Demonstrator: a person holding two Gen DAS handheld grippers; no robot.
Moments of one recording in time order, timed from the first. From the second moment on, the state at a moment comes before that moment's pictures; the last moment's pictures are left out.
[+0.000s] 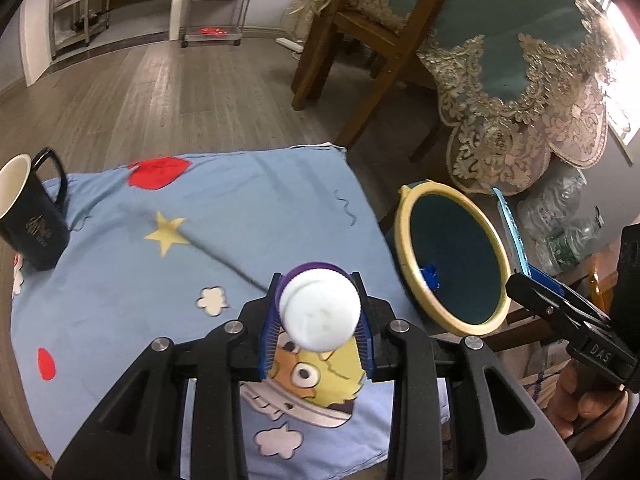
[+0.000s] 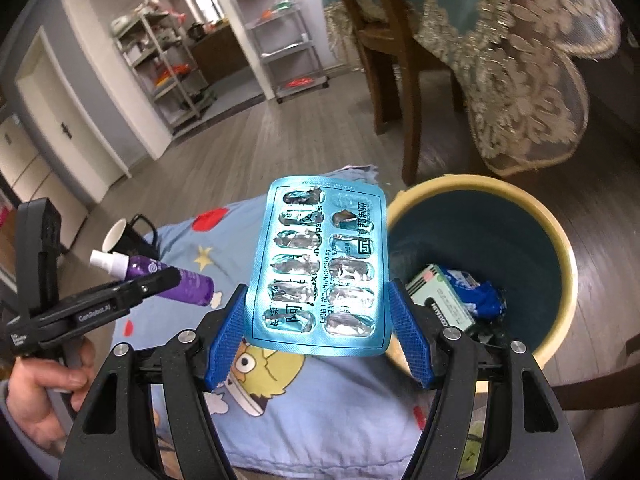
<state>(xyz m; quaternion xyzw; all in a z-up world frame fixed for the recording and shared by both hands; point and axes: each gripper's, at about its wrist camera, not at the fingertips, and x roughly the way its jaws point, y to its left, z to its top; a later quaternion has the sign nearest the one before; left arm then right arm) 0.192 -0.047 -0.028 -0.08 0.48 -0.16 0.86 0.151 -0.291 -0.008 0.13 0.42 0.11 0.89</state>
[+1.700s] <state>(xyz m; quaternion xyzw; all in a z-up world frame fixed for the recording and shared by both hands) 0.248 -0.233 -0.102 -0.07 0.56 -0.25 0.79 0.145 -0.409 -0.050 0.28 0.43 -0.07 0.85</state>
